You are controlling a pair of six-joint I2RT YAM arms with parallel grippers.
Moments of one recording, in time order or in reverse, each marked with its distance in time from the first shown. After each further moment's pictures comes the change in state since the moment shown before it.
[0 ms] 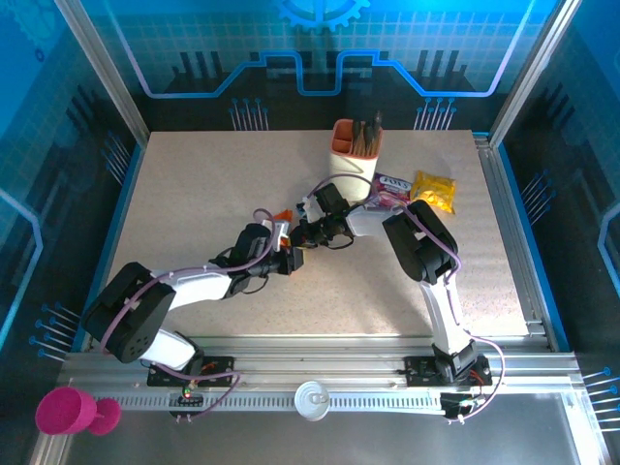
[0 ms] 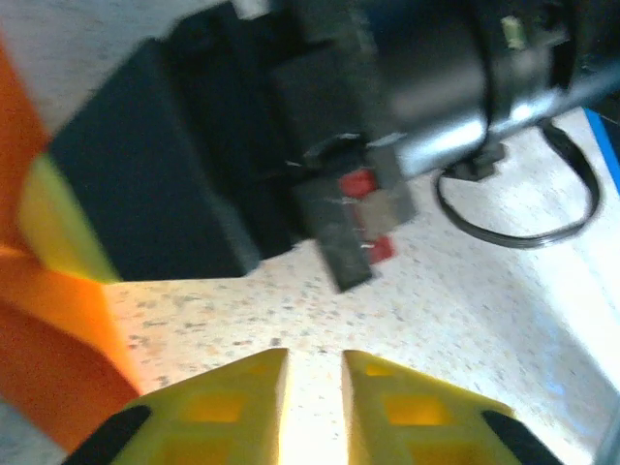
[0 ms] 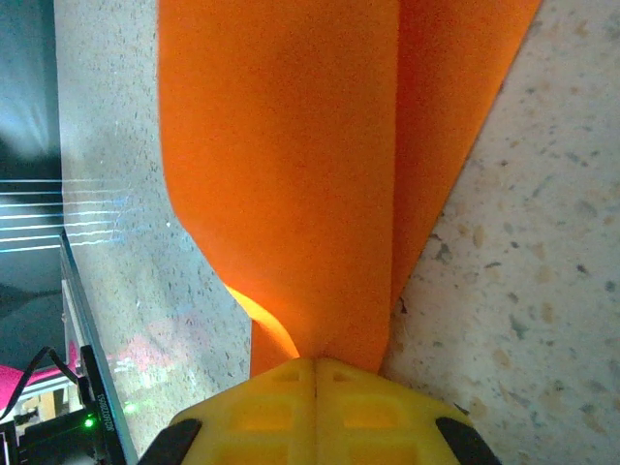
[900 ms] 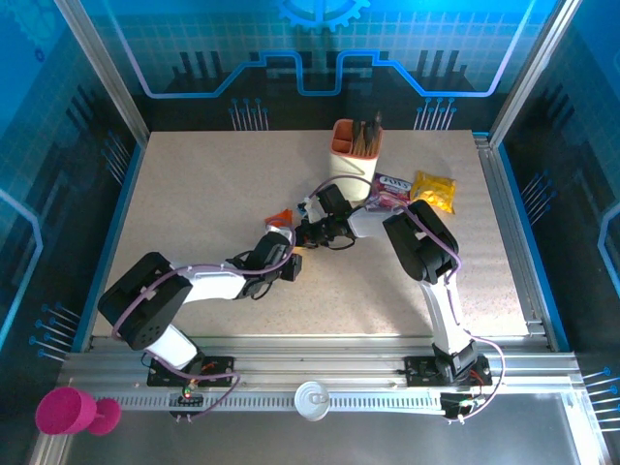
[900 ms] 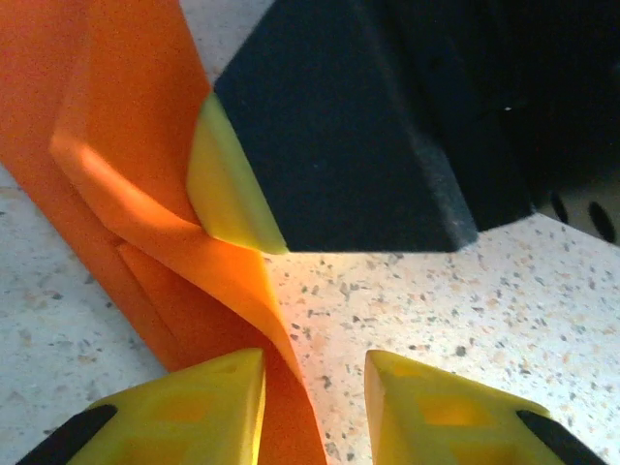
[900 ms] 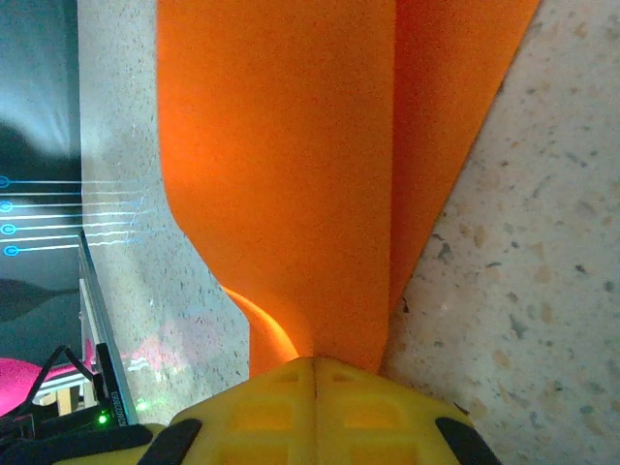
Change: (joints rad) left arm -0.111 0.109 0.068 -0.134 -0.369 0.103; right arm -0.008 0.000 -0.028 0.060 -0.032 0.019
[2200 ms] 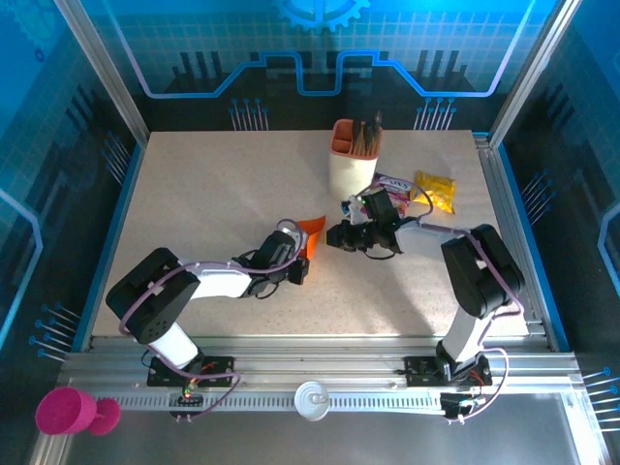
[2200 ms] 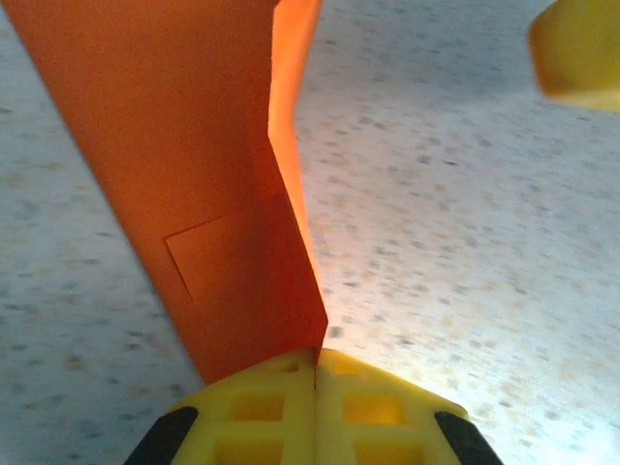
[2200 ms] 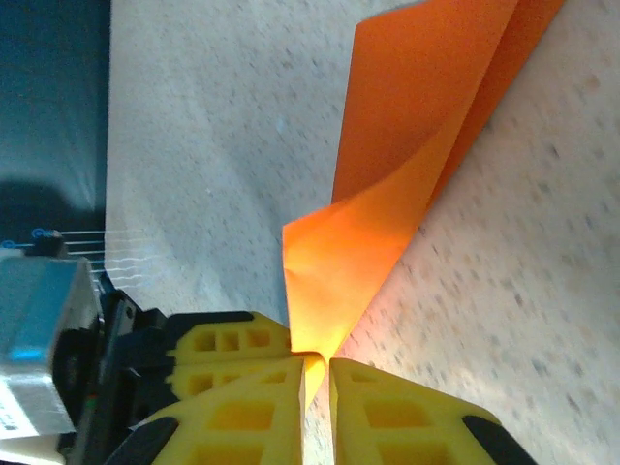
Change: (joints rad) left arm -0.026 0.043 0.028 0.044 0.203 0.021; right arm -0.138 -0.490 -0.455 0.047 0.095 0.060
